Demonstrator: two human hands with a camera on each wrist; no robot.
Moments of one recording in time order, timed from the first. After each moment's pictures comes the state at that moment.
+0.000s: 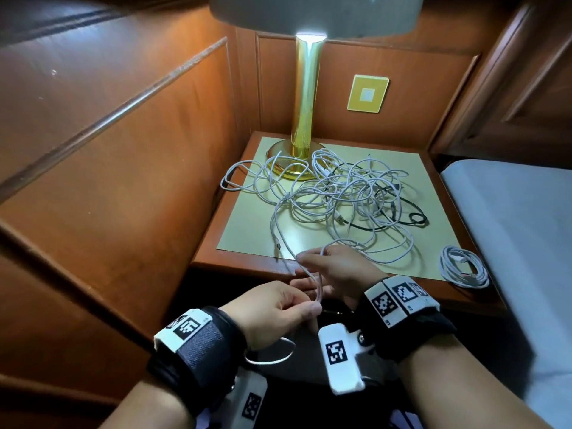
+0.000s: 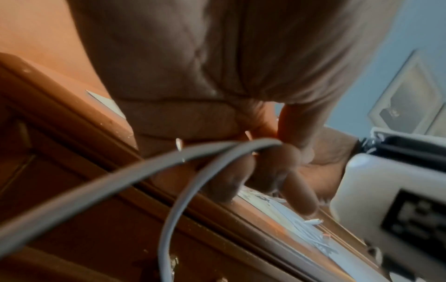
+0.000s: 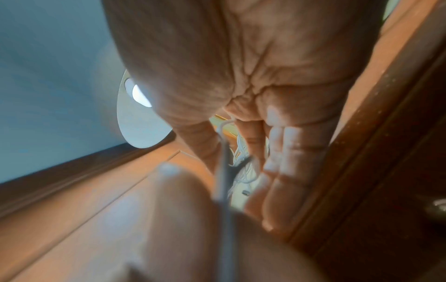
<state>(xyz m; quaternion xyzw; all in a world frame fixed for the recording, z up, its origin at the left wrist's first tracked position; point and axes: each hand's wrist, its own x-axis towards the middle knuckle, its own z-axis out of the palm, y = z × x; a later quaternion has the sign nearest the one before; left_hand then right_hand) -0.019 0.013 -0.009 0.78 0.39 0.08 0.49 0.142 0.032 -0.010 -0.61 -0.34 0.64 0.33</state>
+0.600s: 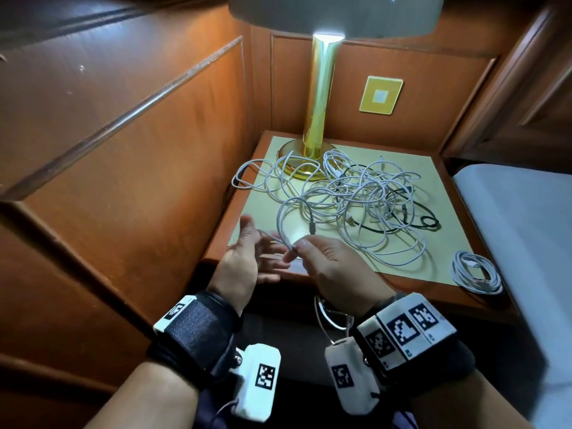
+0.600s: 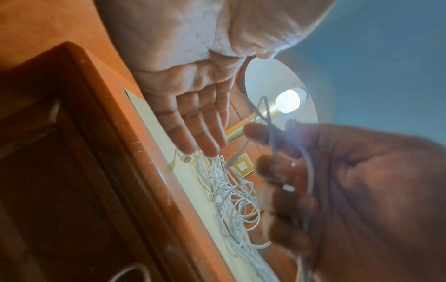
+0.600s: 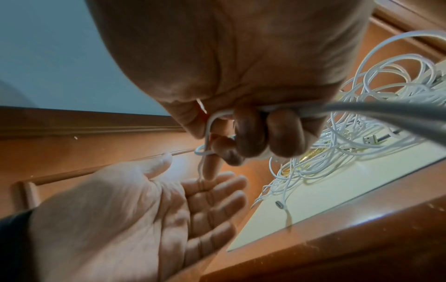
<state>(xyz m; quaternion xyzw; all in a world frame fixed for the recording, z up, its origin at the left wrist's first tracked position) -0.033 0.042 -0.014 0.42 0.49 0.44 0.63 0.125 0.016 0.007 -0.59 -0.66 0.35 0.30</state>
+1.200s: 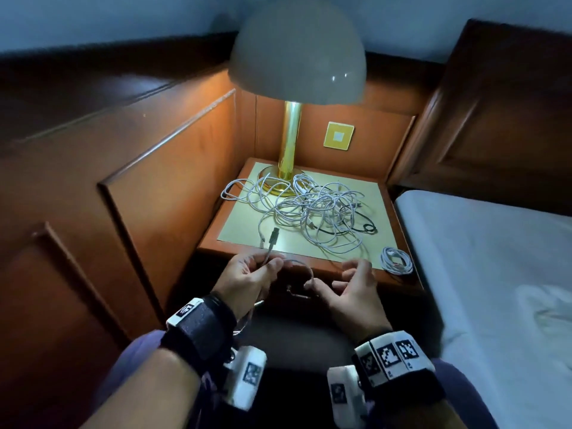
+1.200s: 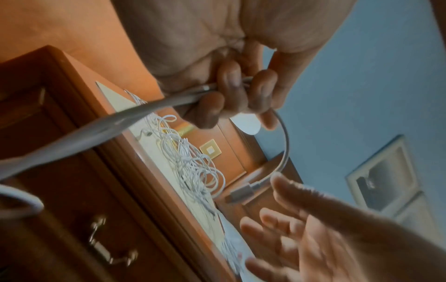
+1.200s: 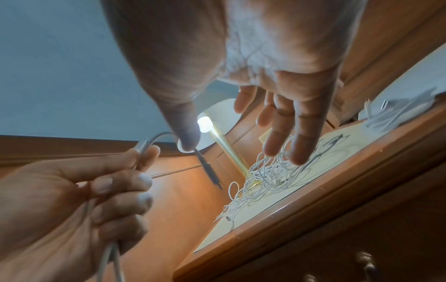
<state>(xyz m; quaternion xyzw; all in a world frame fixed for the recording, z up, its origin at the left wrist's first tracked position) -0.023 -0.070 0.019 0.53 0.37 0.46 0.61 0.168 -0.126 0.031 -0.73 -0.50 0.28 0.37</state>
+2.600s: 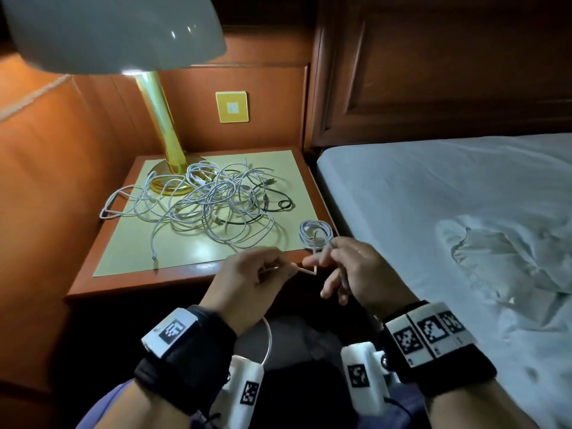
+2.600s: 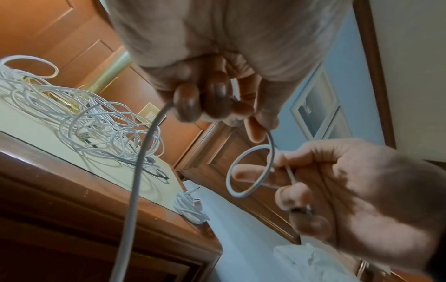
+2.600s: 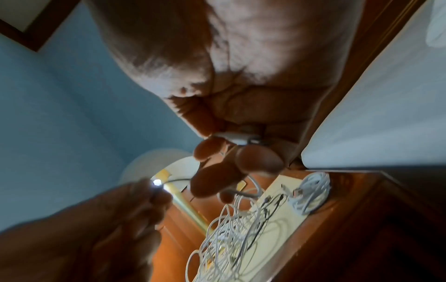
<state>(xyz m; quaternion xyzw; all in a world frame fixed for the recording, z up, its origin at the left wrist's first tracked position) 0.138 -0.063 0.025 0.82 0.34 0.32 0.33 0.318 -0.147 0.043 -0.66 -0.42 0.39 0.48</state>
